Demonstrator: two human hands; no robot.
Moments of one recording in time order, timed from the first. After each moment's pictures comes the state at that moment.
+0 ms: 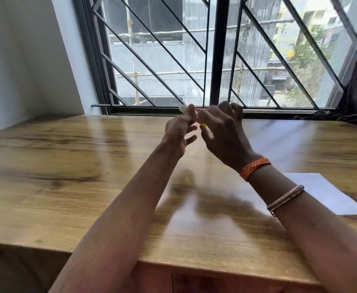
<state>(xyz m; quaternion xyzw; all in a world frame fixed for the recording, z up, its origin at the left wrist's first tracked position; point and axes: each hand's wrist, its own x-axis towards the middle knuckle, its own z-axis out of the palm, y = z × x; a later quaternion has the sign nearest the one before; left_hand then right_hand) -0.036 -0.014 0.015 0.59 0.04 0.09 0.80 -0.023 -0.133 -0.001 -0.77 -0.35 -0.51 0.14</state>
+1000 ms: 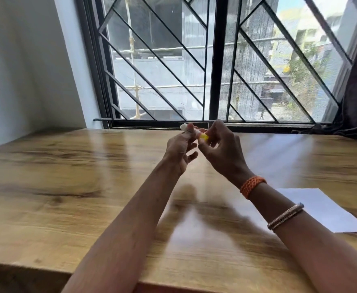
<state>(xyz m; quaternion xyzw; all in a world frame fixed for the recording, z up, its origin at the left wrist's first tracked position) -0.031 -0.013 0.010 0.57 0.04 0.06 0.82 -0.027 -0.127 0.001 -0.77 -0.29 -0.33 0.47</state>
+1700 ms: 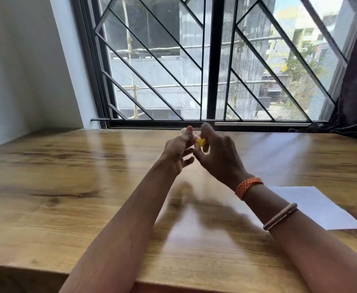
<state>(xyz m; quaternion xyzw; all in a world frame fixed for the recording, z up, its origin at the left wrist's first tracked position) -0.031 -0.011 0.009 0.63 0.07 0.03 0.77 -0.028 -0.129 -0.005 -0.80 -0.32 -0.39 0.32</state>
